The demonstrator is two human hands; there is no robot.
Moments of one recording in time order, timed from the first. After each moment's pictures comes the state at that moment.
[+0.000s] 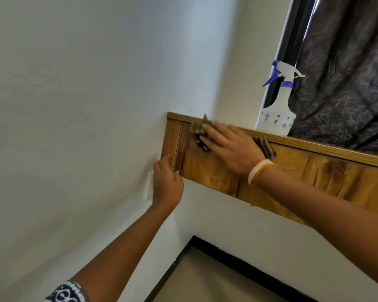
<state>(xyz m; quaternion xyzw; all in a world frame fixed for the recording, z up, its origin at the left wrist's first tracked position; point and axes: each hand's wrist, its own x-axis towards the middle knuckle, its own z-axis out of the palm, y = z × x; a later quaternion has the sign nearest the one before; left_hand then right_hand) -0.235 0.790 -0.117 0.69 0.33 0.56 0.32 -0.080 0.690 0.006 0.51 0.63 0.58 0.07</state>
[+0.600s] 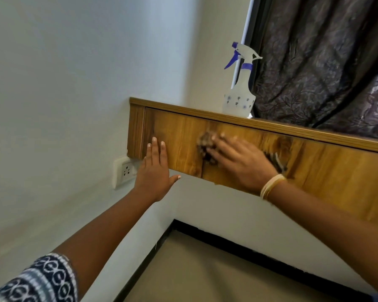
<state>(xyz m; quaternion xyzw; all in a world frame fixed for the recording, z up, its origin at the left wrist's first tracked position) -0.201 0.776 -0.131 0.88 0.33 0.34 -0.05 -0.014 0.580 -0.045 0.51 0.62 0.59 0.08</state>
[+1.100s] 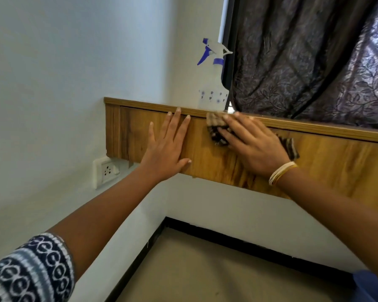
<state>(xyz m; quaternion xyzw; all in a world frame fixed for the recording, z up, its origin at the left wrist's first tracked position) -0.171 0.707 -0.062 0.86 0.20 0.42 -0.20 0.014 0.511 -0.017 0.55 0.57 0.61 0.01</state>
